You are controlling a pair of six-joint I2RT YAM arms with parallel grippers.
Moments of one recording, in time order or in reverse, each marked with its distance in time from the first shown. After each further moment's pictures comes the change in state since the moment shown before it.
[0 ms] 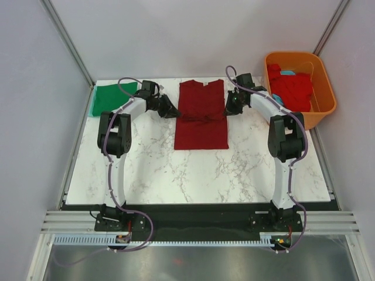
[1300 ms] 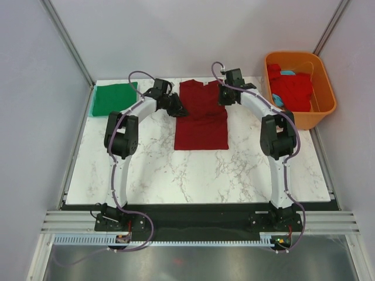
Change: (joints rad) left arm -0.110 0.004 0.050 -0.011 -0.149 0.071; right arm 0.081 0.037 0.054 0.109 0.131 -0.149
